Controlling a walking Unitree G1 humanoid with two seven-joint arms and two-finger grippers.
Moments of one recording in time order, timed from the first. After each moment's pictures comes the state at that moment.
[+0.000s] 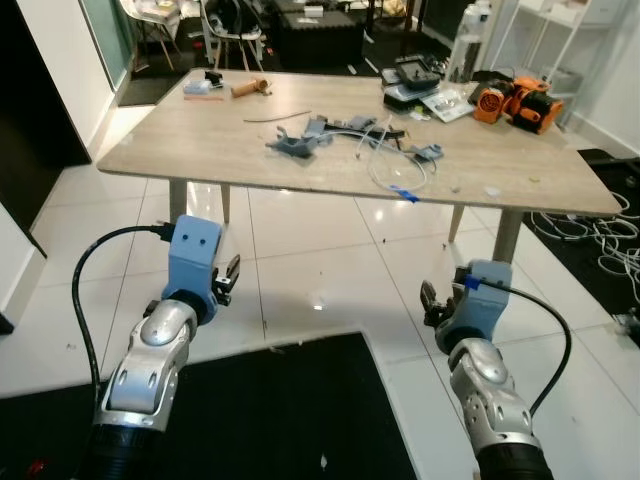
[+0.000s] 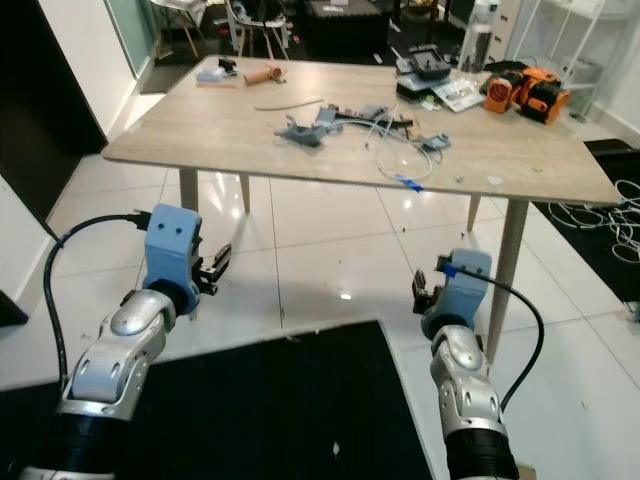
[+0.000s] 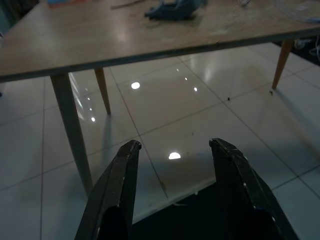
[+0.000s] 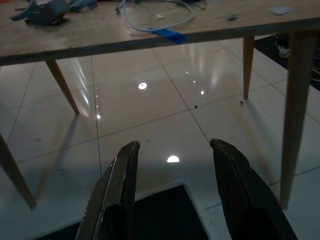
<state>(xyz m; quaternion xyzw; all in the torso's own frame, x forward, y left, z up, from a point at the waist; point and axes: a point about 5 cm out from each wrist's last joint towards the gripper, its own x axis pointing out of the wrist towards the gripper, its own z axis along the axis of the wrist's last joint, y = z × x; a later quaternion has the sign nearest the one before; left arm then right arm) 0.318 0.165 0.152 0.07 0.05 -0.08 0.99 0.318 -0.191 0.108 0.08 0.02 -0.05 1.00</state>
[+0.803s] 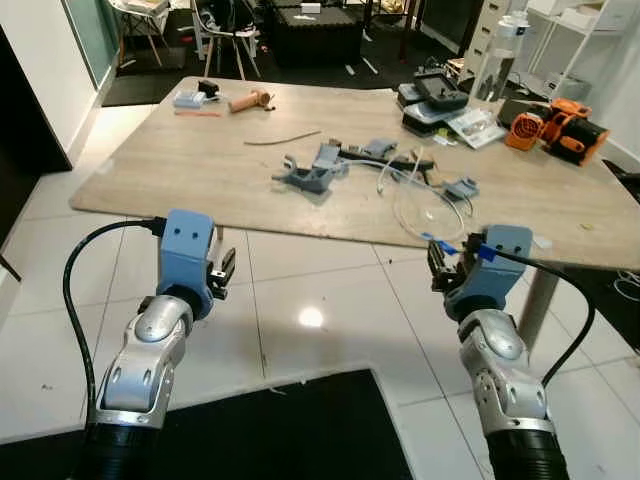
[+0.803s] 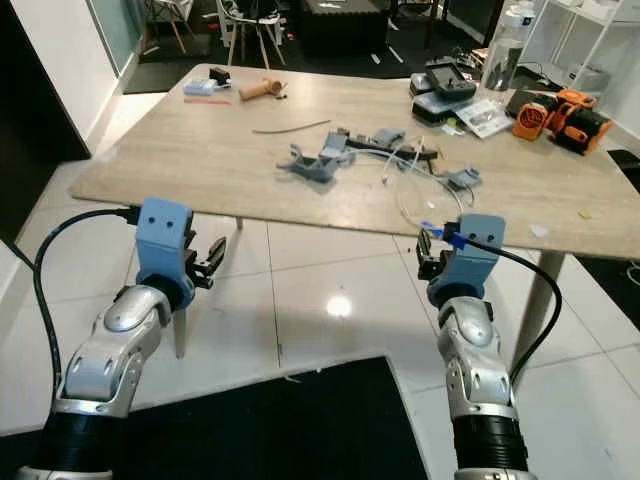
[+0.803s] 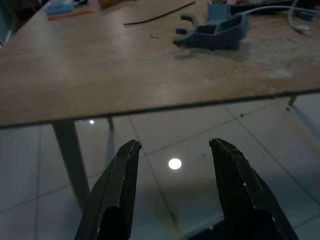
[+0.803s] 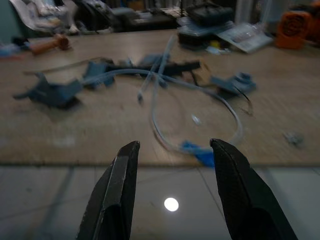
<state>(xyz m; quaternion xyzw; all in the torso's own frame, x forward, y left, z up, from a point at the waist) 0.318 0.166 0.162 0.06 0.04 -0.08 0.99 0.323 -0.199 0.164 0.04 -0.08 -0.04 1.00</state>
